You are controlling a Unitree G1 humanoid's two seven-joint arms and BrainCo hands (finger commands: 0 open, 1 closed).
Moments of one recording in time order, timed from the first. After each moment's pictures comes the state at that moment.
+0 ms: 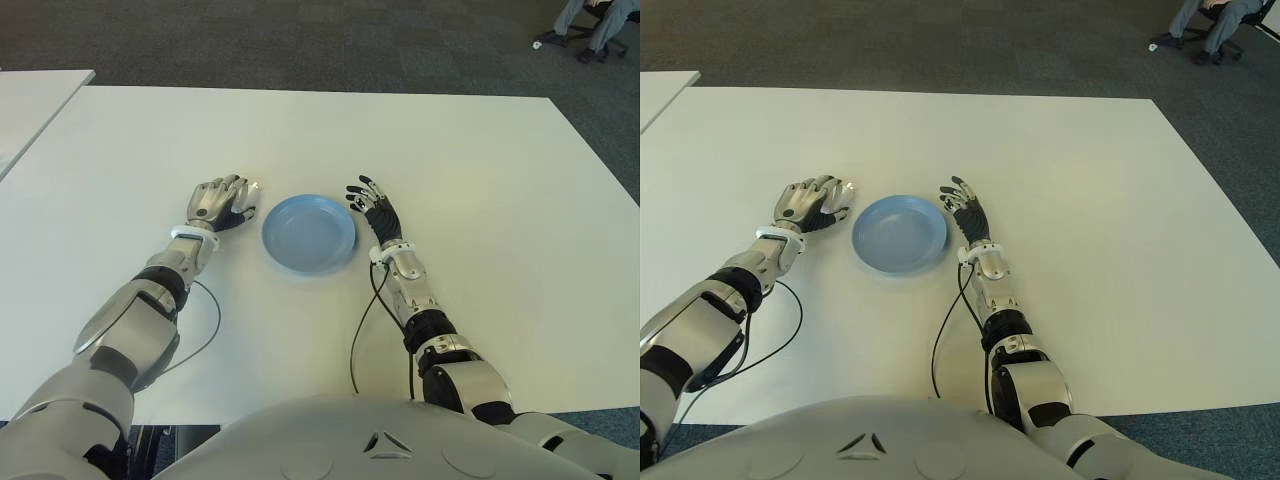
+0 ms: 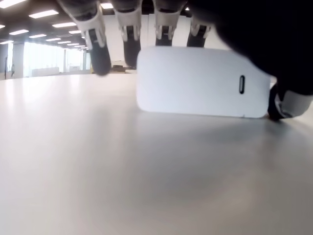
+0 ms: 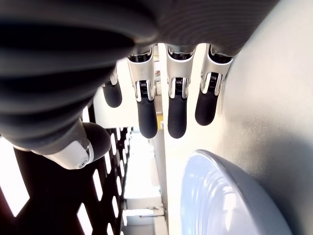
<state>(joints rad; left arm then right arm) -0.57 0.46 -0.68 1.23 0.79 -0.20 0.65 -0.35 0.05 0.00 0.82 0.02 -0.37 0.07</state>
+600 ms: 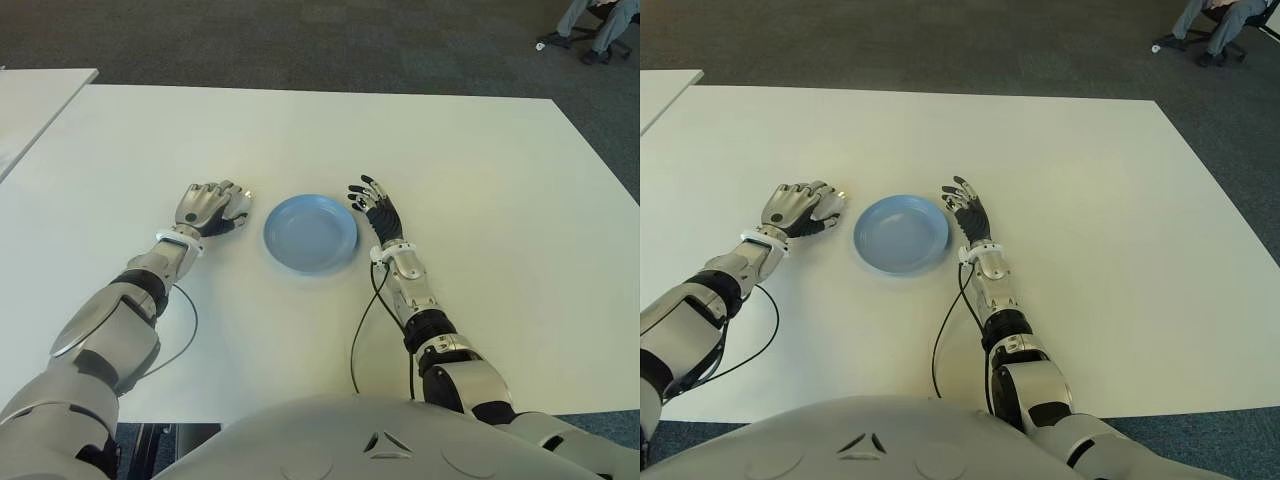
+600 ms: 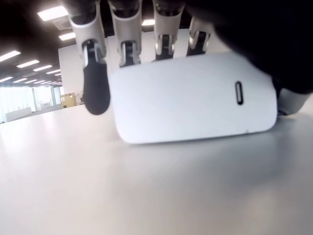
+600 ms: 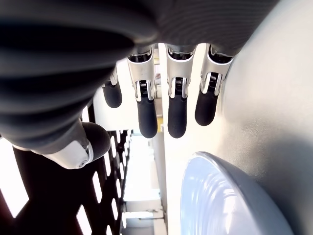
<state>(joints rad) -0.57 0.53 -0.76 1.22 0.84 -0.25 0.75 -0.35 0.05 0.00 0.82 0.02 -0.37 0.05</state>
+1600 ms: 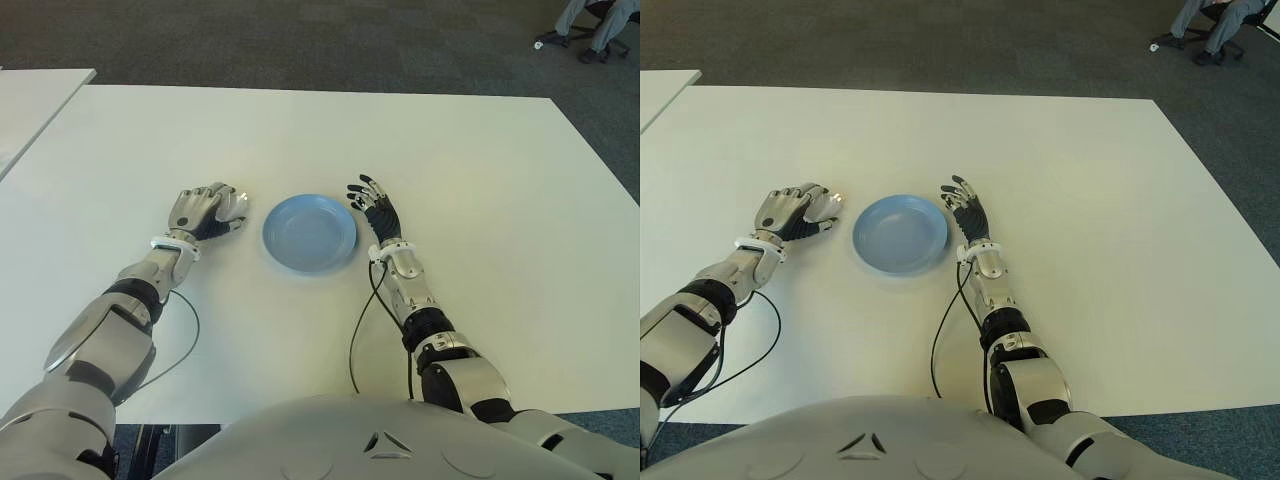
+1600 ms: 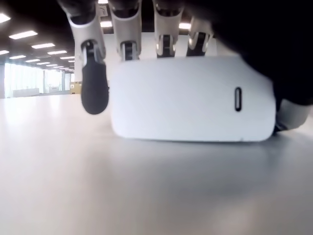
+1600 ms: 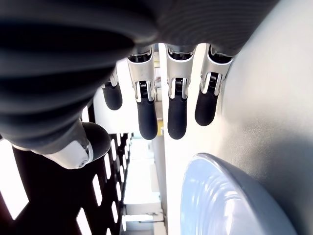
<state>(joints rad) -0.50 0.55 -0.62 1.19 0.74 -0.40 0.69 -0.37 0.05 0.00 0.85 0.01 -0.38 0.03</state>
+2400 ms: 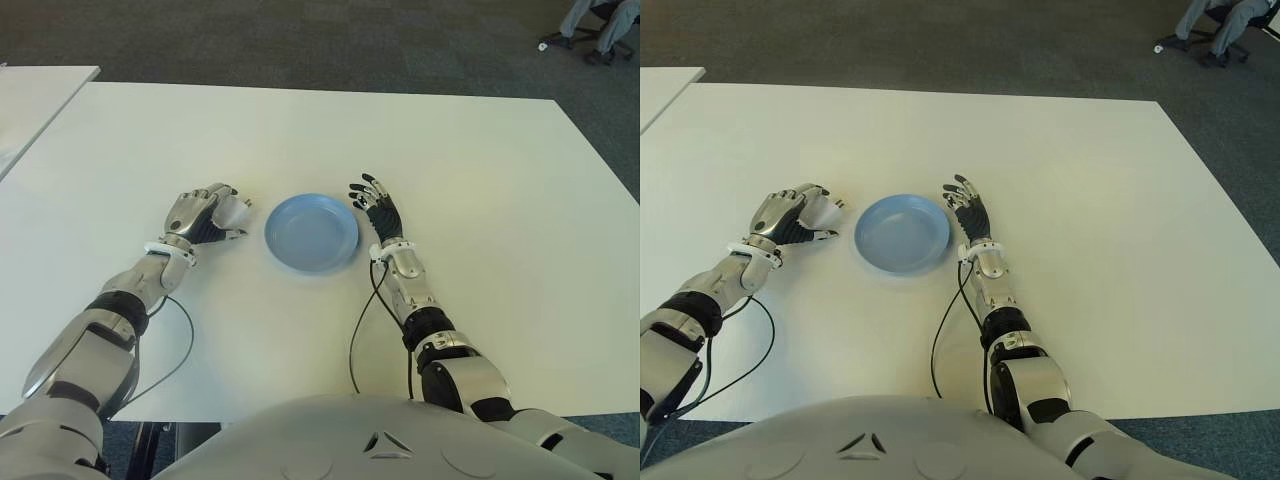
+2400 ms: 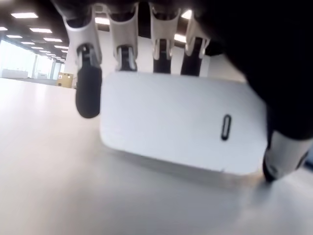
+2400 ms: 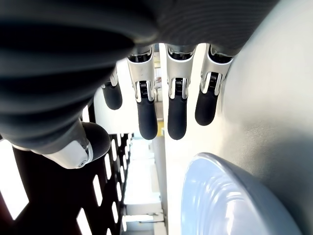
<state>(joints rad) -0.40 0.61 -0.47 0.97 0.66 -0.54 0.65 -0.37 0.06 -0.01 0.85 0.01 -0.39 0.03</state>
